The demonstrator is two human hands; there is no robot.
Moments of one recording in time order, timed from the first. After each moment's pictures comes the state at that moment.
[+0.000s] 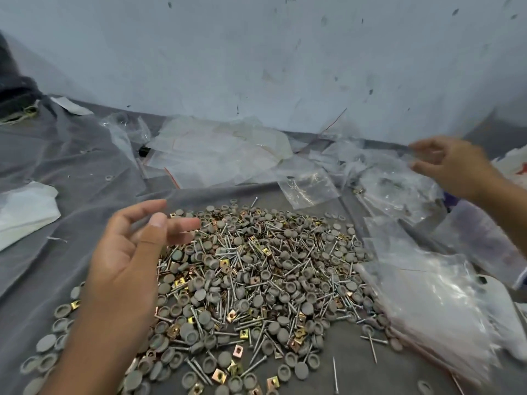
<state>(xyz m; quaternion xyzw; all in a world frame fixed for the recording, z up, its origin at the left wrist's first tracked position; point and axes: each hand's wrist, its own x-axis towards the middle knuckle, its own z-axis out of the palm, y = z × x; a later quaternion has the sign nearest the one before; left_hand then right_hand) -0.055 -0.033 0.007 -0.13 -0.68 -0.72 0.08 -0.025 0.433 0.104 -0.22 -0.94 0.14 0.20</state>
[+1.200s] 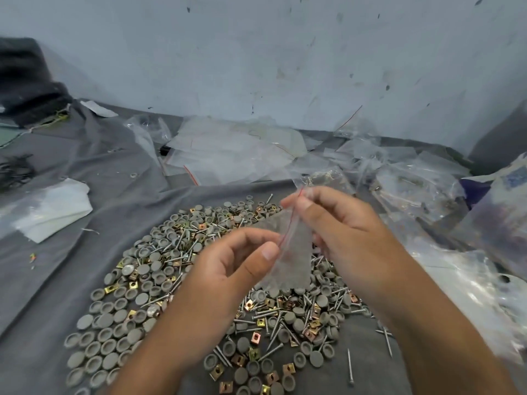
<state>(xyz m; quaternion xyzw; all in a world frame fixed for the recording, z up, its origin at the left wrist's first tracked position) -0.022 -0.007 0.016 -0.30 -0.65 -0.69 -0.13 0.029 0.167 0.074 -0.03 -0.81 0.57 0.13</state>
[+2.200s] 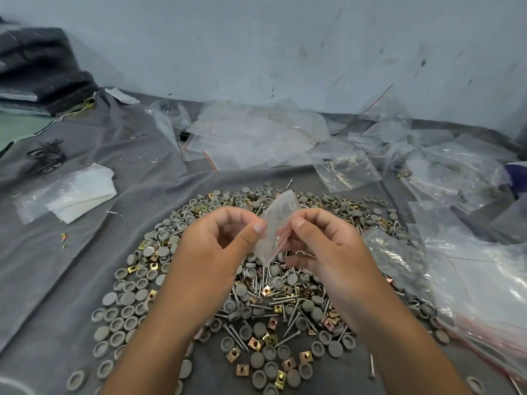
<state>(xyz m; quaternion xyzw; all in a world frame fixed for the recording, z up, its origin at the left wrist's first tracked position) -0.035 -0.016 0.009 -0.17 -0.73 -0.66 -0.03 0.013 0.151 0.011 -0.08 -0.68 0.73 0.07</state>
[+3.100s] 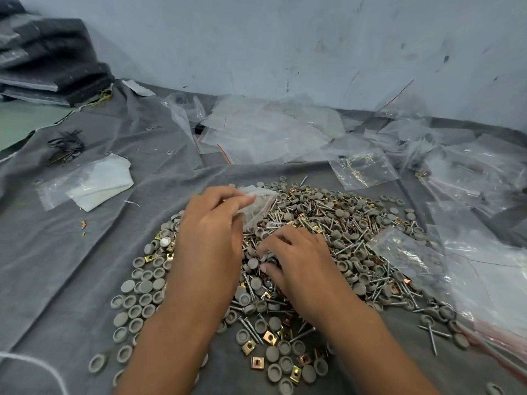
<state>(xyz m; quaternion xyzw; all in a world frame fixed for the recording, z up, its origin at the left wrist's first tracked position) -0.049 -0.026 -0.002 -0.19 -0.89 -0.35 0.24 -0.015 0.128 -0.043 0.07 -0.98 0.15 0.08</state>
